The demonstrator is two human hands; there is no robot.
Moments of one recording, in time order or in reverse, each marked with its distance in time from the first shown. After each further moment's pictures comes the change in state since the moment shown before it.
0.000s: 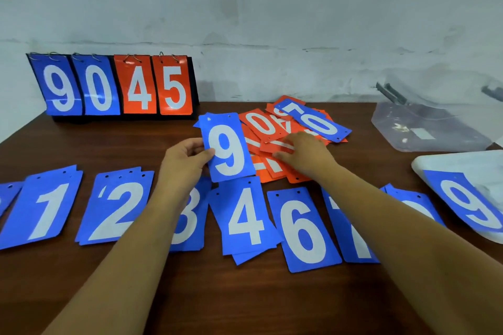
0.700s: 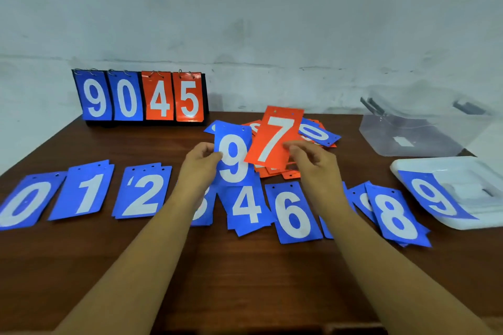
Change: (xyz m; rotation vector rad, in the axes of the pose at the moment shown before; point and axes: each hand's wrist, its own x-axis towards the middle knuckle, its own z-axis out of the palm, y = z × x) left_hand -0.052 0.029 -0.002 0.053 -0.022 -0.065; right_hand -0.139 -0.040 -0.044 1.128 0.376 -0.014
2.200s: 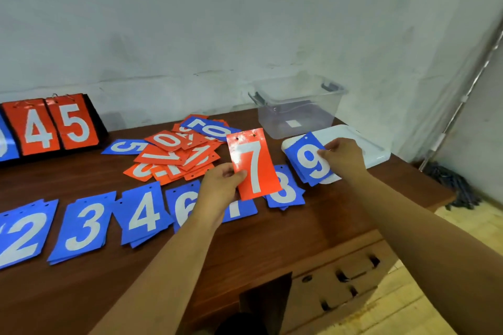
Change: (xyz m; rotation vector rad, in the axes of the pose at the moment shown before) left_hand -0.102 0.016 0.202 -0.135 -0.474 -0.026; right_hand 0.008 0.063 -0.278 -0.693 0.384 0.329
